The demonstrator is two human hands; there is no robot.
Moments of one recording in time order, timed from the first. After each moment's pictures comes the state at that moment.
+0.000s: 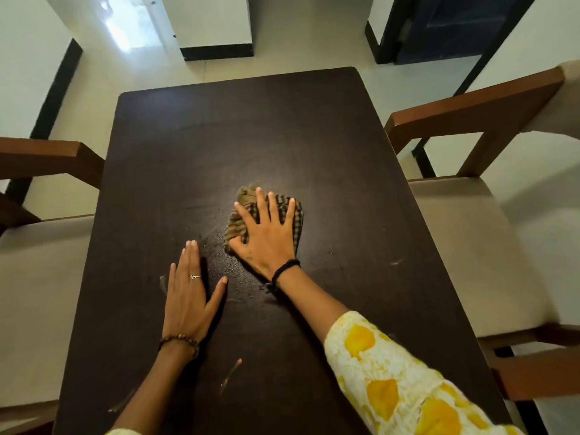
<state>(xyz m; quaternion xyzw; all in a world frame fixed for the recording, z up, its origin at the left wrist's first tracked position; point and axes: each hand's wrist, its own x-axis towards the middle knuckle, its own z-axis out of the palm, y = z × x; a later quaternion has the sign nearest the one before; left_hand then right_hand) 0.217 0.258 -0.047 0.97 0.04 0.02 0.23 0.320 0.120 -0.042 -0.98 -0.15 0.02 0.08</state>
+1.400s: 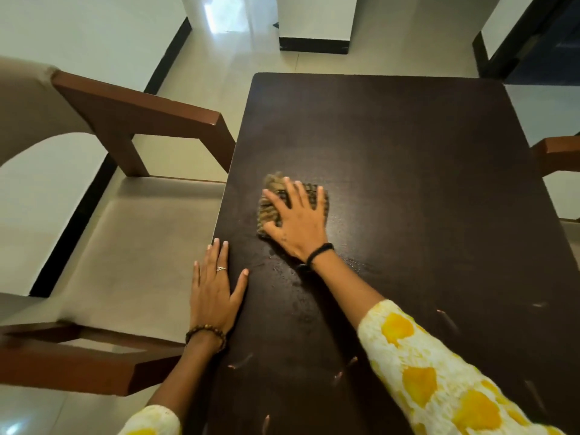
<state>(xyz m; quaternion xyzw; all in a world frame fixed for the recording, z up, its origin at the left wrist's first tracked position) 0.170 0.395 -0.062 0.97 0.18 0.03 0.18 0.325 0.269 -0.045 -0.96 -0.27 0.03 0.09</state>
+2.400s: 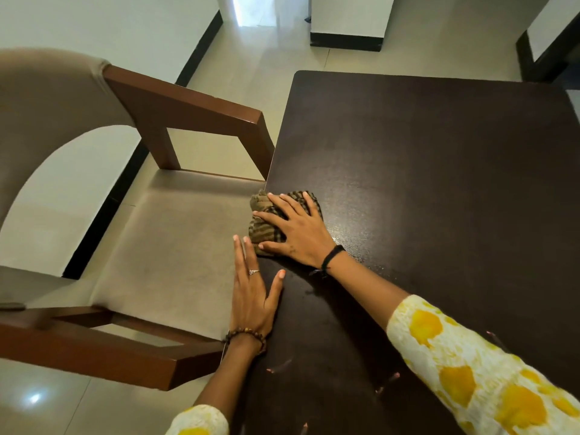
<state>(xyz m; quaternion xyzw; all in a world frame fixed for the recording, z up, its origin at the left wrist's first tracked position) 0.169 0.398 -0.059 0.92 0.18 0.13 0.33 0.316 0.324 -0.052 -0.89 -0.45 0.05 0.12</state>
